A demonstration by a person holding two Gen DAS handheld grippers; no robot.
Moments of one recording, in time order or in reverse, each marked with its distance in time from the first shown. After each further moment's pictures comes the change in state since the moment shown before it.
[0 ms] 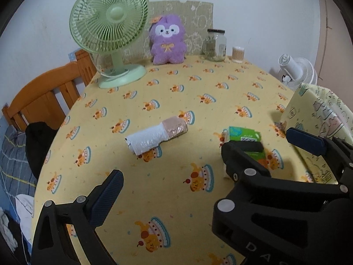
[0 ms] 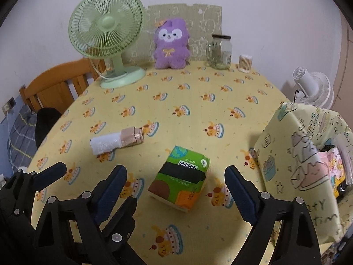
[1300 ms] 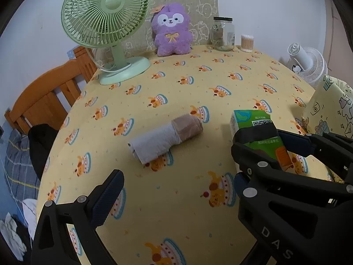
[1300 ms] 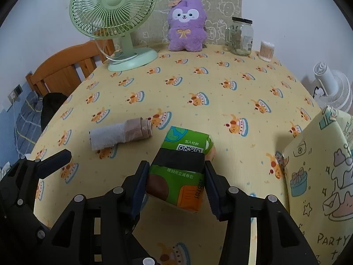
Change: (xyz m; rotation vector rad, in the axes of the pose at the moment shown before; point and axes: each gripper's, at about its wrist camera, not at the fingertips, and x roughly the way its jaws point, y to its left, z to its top) left arm 0.030 0.008 0.014 0.041 0.046 0.056; right arm 0.037 0.007 0.015 -0.042 0.105 0.087
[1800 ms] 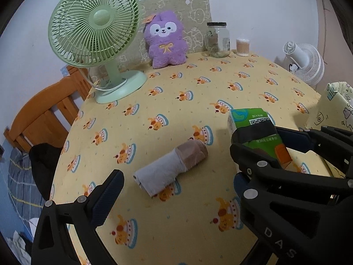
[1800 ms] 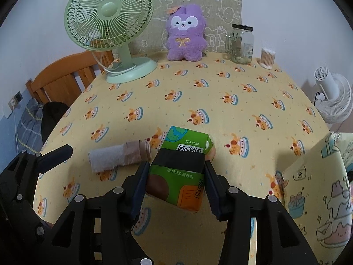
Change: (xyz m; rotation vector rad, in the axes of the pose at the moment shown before) left arm 0.009 0.004 0.027 0.080 -0.031 0.001; right arm 0.005 -0.003 0.024 0.016 -0.031 0.007
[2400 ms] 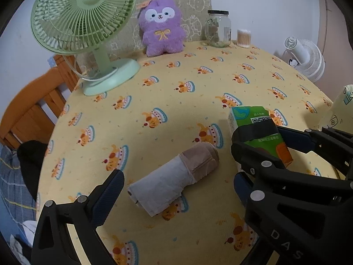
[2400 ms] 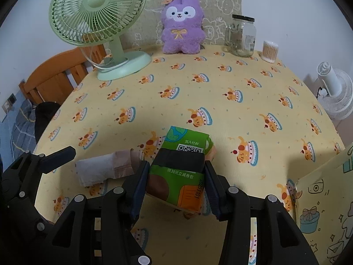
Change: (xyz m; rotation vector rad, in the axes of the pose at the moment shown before) left arm 0.035 0.014 0.007 -0.012 0.065 -0.072; right arm 0.032 0.001 0.011 0.021 0.045 -0.025
